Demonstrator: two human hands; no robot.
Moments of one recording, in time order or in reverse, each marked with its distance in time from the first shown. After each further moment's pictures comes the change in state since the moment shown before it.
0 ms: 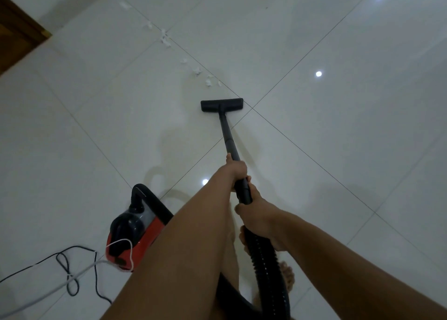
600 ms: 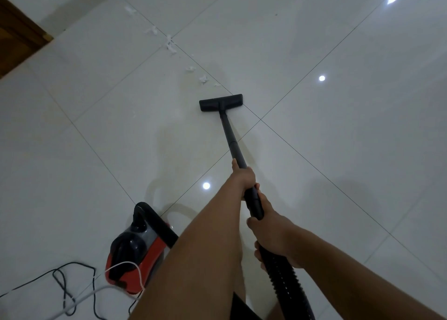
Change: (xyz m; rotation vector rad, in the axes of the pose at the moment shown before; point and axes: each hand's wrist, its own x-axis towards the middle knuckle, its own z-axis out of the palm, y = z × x) left_hand 0.035 0.040 -0.023 -0.095 0.006 0.004; right_hand 0.045 -0.043 -0.003 -0.233 0.072 0.018
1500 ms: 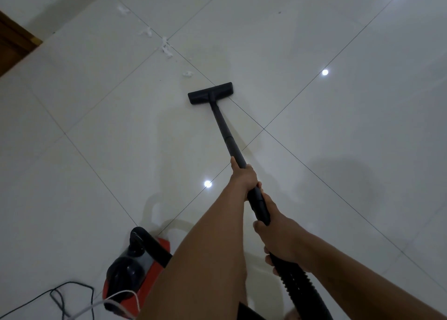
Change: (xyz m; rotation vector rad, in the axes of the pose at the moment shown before) left_hand 0.059 0.071 -0.009 -0.063 0.032 0.019; right_hand 0.068 -0.049 -0.049 -0.175 -0.001 -0.005
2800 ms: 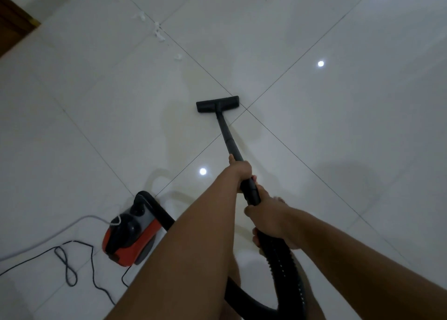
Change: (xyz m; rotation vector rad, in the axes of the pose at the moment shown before) left_hand -0.113 -0.057 0.066 0.007 -0.052 -0.129; right_hand -0.118 0.063 -0.010 0.132 -0.078 0.168
